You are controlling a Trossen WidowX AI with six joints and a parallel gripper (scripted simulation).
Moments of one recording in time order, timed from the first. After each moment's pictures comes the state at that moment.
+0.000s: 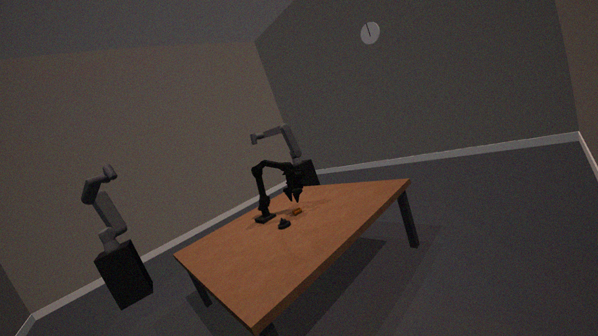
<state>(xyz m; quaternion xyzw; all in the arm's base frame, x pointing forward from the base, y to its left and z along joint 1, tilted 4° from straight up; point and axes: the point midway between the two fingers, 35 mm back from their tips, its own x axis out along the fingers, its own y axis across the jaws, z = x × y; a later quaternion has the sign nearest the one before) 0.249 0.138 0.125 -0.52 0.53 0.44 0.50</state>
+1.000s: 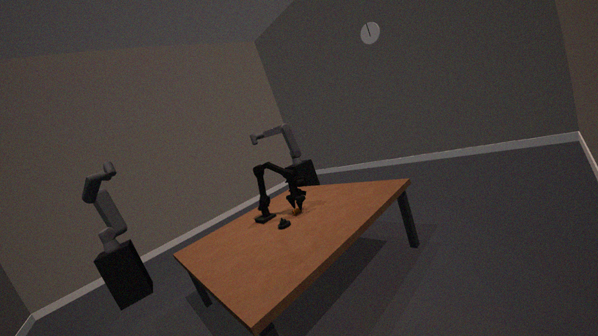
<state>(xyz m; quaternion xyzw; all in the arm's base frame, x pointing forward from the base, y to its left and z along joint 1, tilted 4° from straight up) 0.254 0.144 0.066 -0.52 0.53 0.44 0.51</state>
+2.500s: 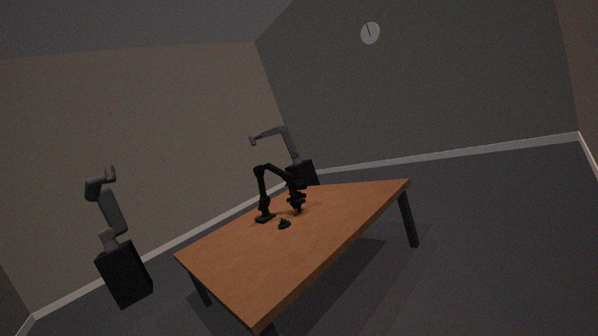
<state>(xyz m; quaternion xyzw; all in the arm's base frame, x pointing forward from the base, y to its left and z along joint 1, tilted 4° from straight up) 0.252 0.142 0.045 -0.51 0.52 0.45 0.52</state>
